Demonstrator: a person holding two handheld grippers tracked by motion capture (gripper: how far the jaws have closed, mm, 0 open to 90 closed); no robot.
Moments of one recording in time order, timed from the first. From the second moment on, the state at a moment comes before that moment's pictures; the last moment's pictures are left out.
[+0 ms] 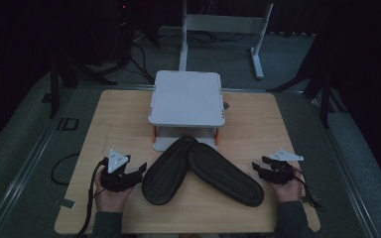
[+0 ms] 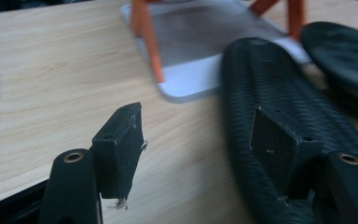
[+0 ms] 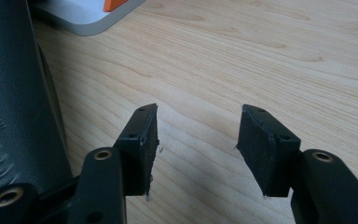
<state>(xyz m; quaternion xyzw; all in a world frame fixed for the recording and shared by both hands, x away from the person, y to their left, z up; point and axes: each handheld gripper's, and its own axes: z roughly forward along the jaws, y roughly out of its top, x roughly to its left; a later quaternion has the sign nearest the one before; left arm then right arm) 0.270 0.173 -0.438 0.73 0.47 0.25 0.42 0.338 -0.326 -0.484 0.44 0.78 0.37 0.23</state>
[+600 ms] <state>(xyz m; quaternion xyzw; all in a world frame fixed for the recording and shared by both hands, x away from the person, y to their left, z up) 0.224 0.116 -0.446 0.80 0.36 0.25 0.41 0.337 -0.326 -0.484 0.44 0.78 0.38 0.23</state>
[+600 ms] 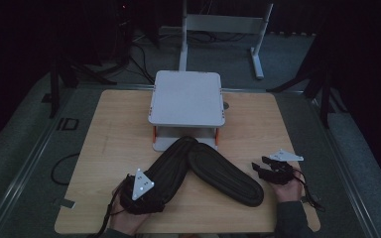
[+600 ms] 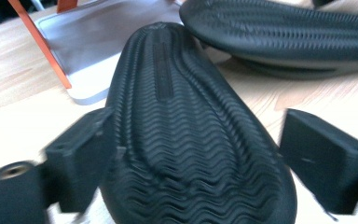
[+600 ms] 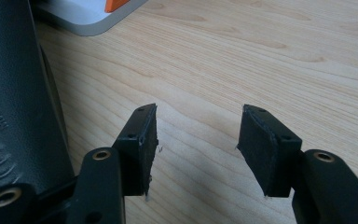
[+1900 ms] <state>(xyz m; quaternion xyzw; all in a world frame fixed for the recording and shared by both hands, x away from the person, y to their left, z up) 0.240 0.165 -0.456 0.76 0.41 0.31 0.39 0.338 -0.328 -0.484 0.44 0.78 0.39 0.23</state>
